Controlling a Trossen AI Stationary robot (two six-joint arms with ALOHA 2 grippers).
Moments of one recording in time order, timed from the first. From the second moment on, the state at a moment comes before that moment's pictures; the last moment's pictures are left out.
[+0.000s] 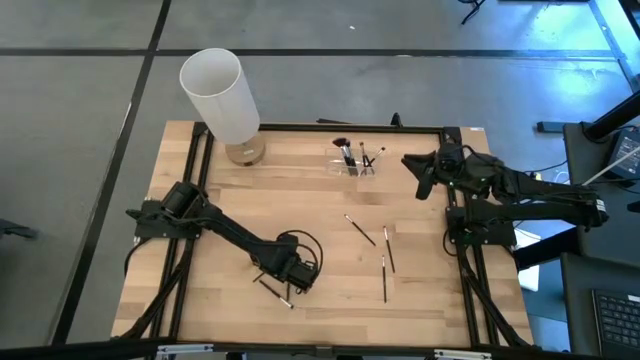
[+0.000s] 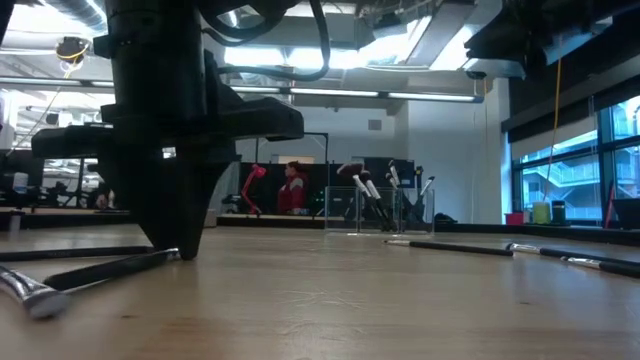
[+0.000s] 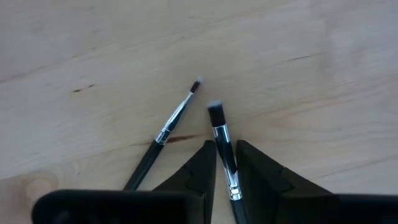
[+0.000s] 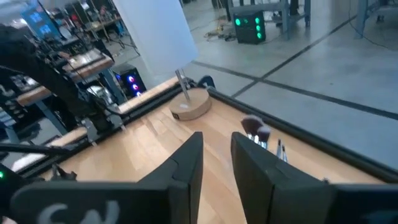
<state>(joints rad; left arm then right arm) -0.44 2.03 1.33 -0.81 -0.20 -1.78 -0.12 0.52 0.60 -0.24 0.39 0.37</state>
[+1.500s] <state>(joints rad) -0.37 2.03 1.60 -0.89 -0.16 -1.23 -0.12 0.39 0.62 -0.31 0.33 0.39</state>
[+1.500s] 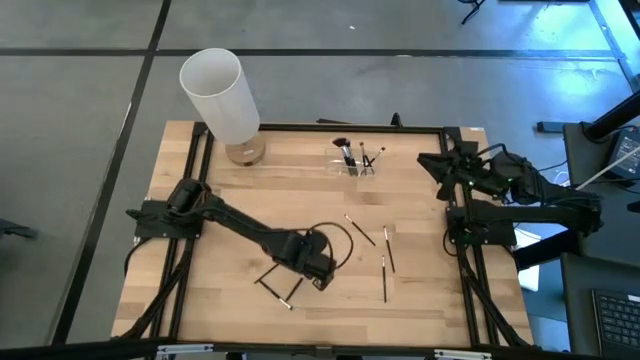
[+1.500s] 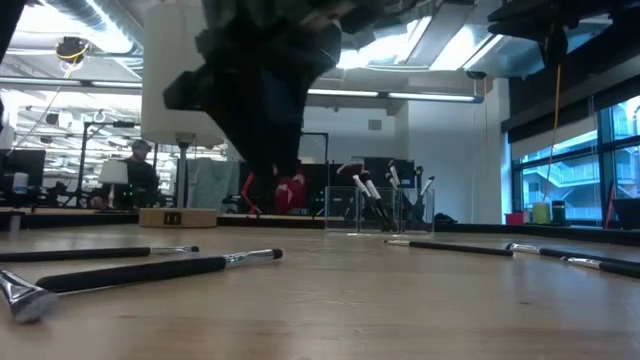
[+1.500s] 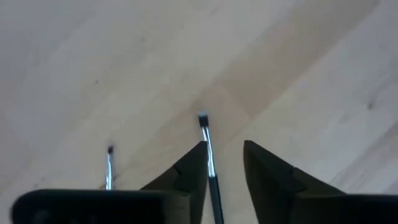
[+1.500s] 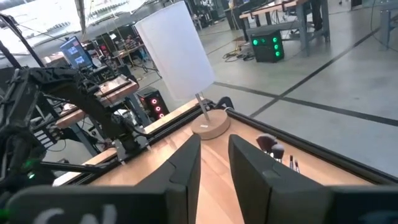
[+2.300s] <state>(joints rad) -0.39 2.13 1.59 -0.90 -0.10 -1.26 -0.12 0.46 0.62 -0.25 0.33 0.39</state>
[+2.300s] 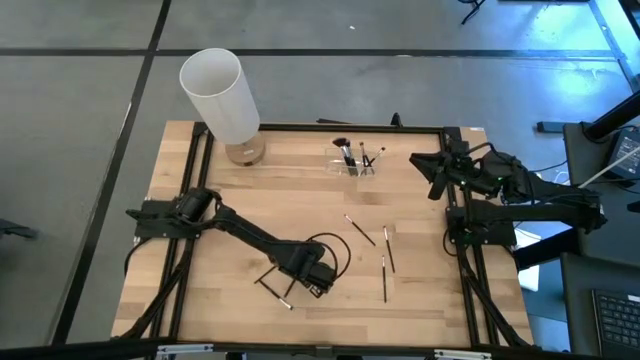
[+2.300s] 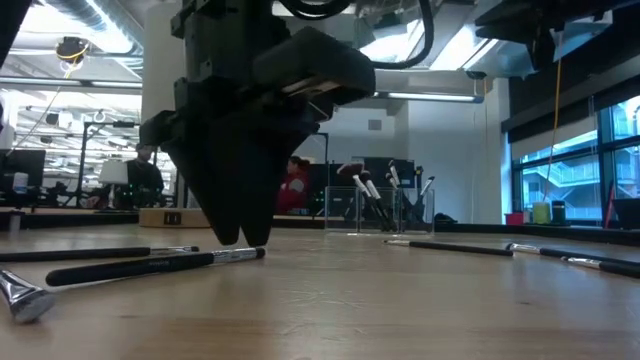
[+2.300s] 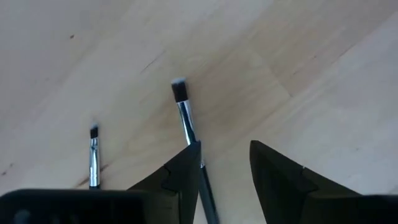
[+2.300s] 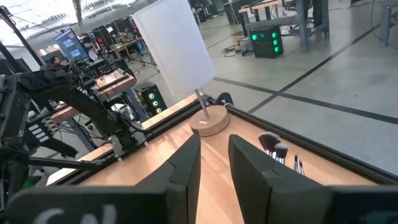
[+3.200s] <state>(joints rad) -0.37 2.12 1.61 -0.93 -0.11 -1.24 -0.12 0.46 0.62 -0.26 0.33 0.38</state>
